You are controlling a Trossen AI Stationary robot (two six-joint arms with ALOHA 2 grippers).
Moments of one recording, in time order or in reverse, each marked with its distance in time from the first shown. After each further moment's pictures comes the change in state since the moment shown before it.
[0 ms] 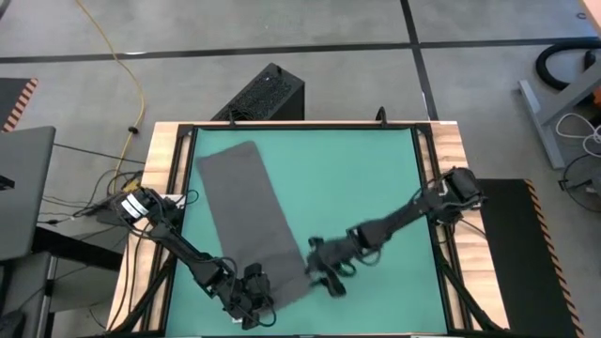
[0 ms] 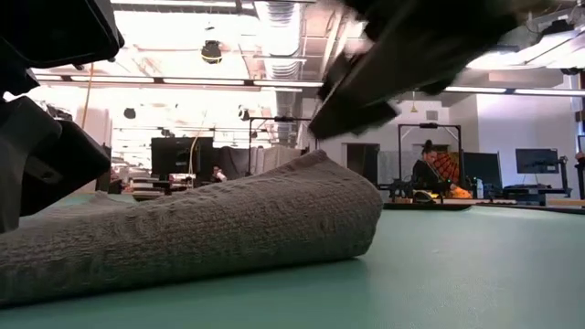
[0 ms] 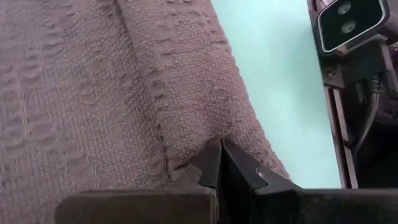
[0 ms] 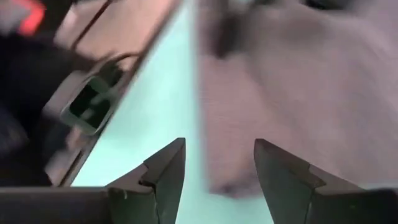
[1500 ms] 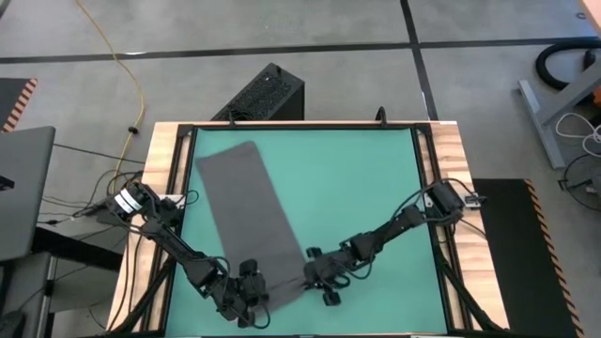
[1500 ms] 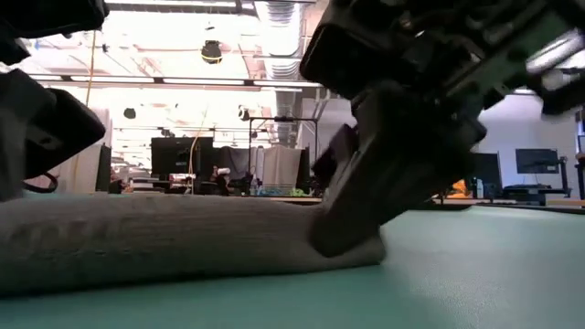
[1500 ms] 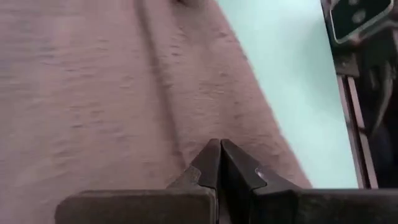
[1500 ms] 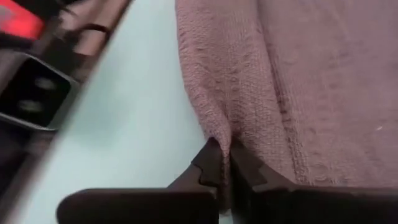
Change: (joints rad) left arm -0.028 -0.075 -0.003 -0.040 -0.105 0.073; right arm 0.020 0.194 0.003 0.092 -0.019 0.140
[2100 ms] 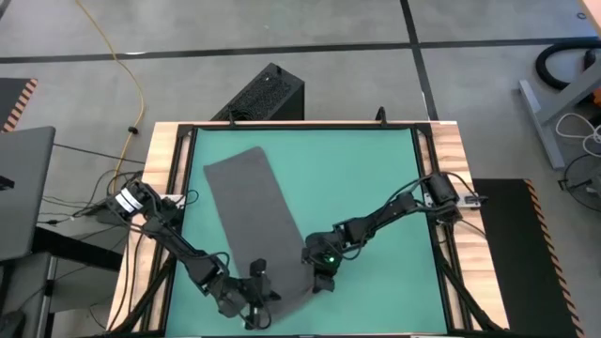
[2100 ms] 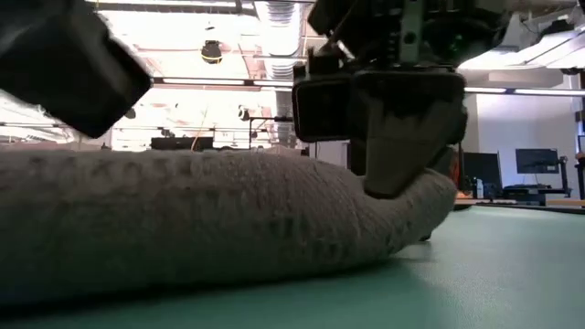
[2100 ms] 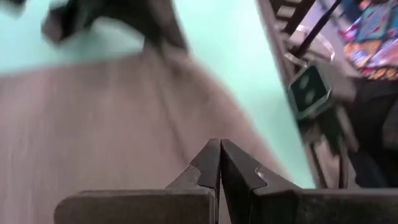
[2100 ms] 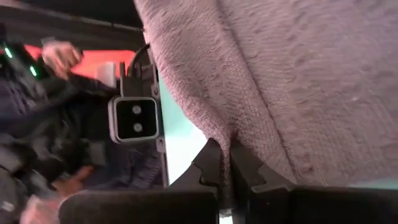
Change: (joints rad) left arm 0.030 0.000 0.001 0.253 -0.087 0.211; right arm -0.158 -0.011 0.013 -0.036 -0.469 0.546
